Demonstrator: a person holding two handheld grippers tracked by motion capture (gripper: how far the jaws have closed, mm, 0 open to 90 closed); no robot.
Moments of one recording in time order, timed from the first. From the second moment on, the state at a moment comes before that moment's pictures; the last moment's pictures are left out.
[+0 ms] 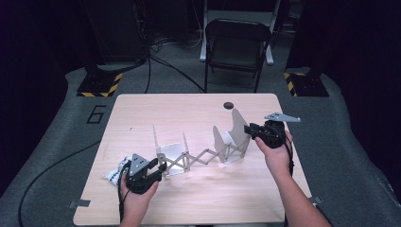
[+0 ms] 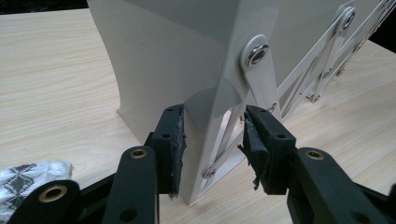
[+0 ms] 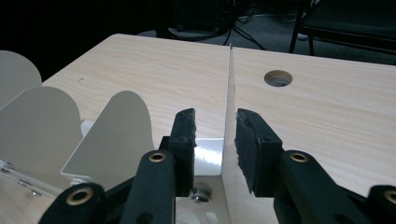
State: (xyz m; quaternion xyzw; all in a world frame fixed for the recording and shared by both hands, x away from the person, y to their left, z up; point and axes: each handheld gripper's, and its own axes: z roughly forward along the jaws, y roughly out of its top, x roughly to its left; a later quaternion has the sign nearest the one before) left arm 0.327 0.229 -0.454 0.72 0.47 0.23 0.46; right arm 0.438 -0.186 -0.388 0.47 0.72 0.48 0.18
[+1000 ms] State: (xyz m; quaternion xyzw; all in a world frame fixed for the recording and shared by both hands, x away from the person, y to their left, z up) left arm 0.348 0.236 -0.456 0.70 0.48 0.25 0.46; right arm 0.400 -0.189 -0.386 0.45 0.74 0.47 0.17
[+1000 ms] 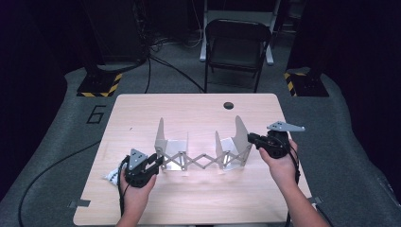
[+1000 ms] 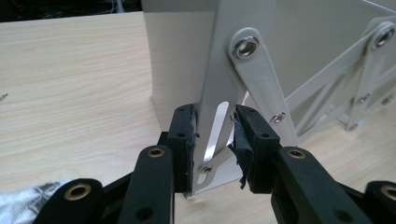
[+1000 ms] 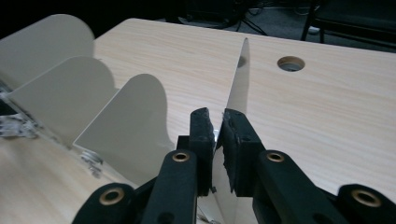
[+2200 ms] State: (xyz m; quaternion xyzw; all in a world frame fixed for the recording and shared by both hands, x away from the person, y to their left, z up) left arm 0.352 0.229 -0.448 0.69 0.48 0.23 0.49; right arm 0.396 -0.199 -0.377 0.45 0.70 0.52 0.18
